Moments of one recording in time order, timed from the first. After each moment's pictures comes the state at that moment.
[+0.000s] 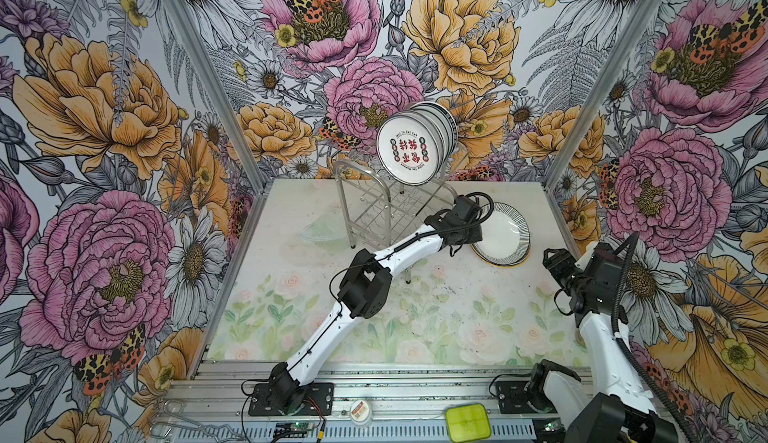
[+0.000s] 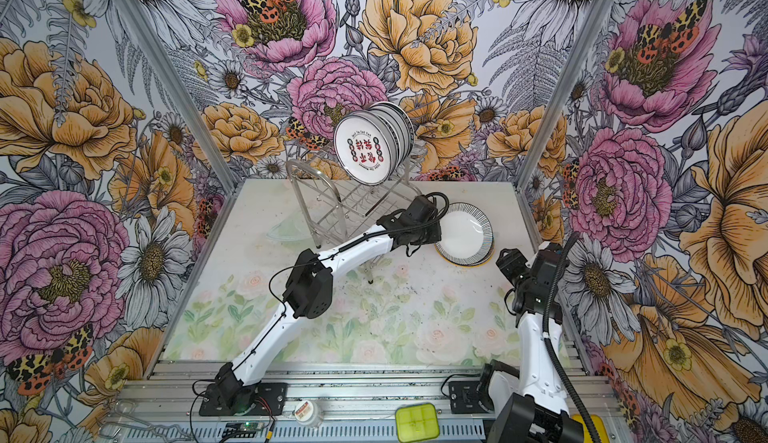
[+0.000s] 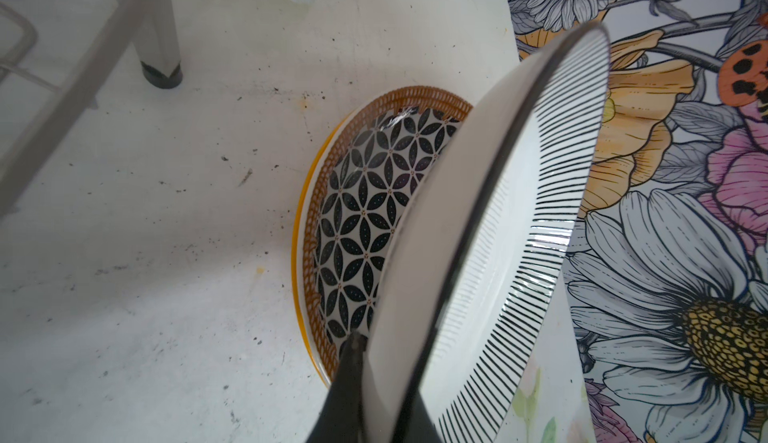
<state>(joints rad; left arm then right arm) -0.86 2.57 2.39 -0.53 0.04 -0.82 -0.45 0.91 0.57 -0.25 -0.34 0.60</state>
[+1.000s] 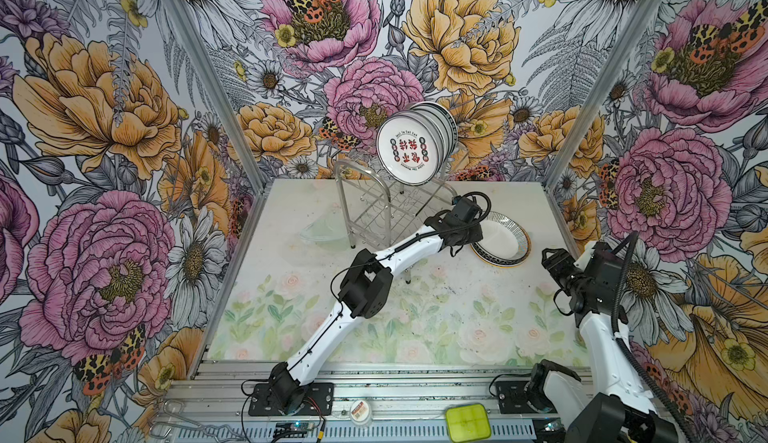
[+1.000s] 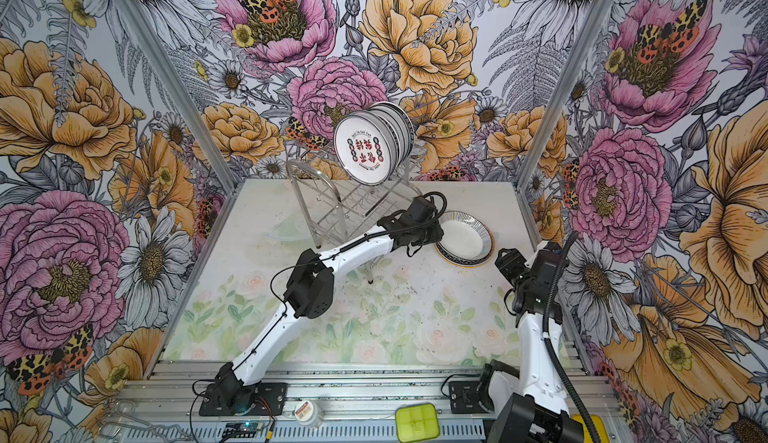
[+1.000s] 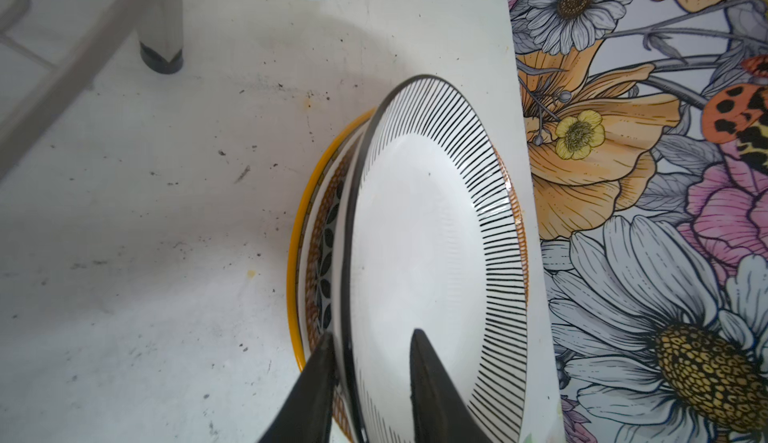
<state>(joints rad) -0.86 2.58 2.38 -0.50 0.05 -0.90 -0.45 0.91 0.57 -0.25 -0.36 0.60</state>
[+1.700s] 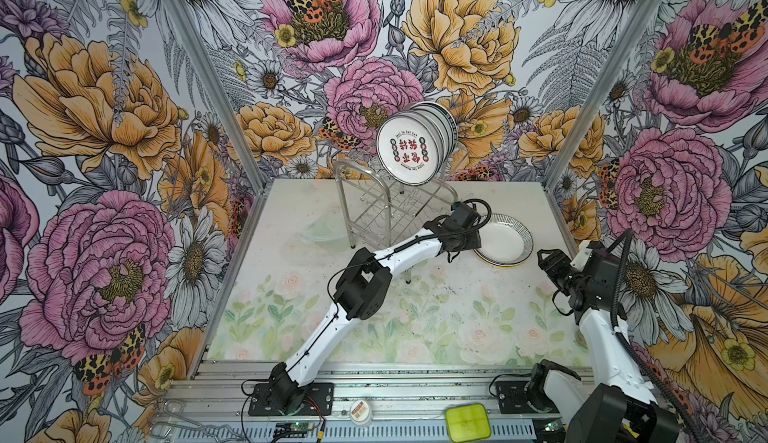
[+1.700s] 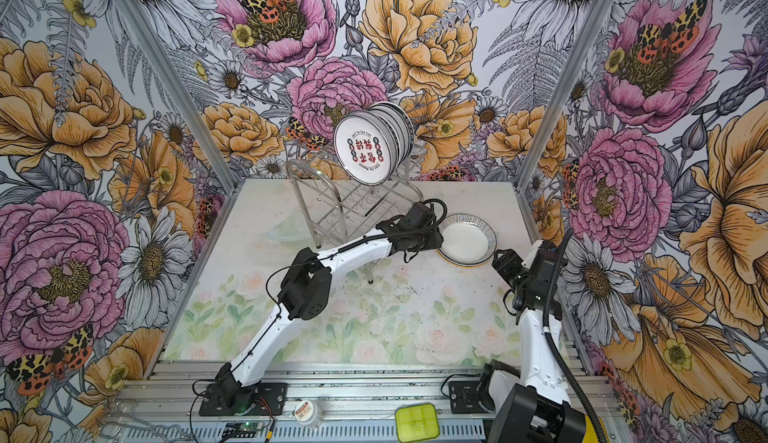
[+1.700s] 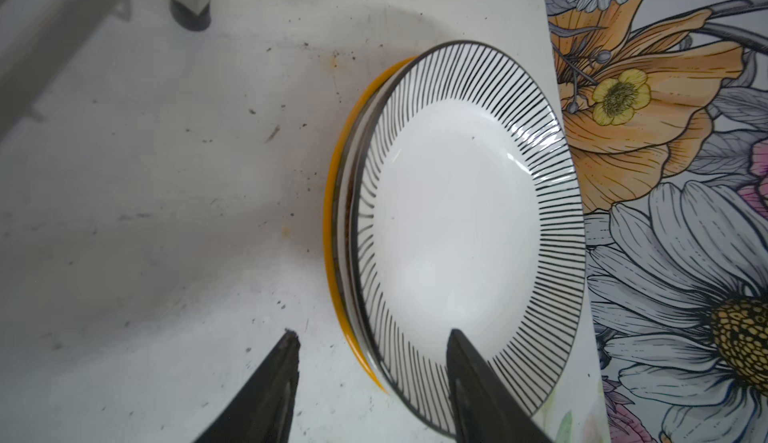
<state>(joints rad) -0.87 2.46 2.17 -0.49 0.01 -0.83 -0.45 0.96 0.57 -0.25 -0.44 0.55</state>
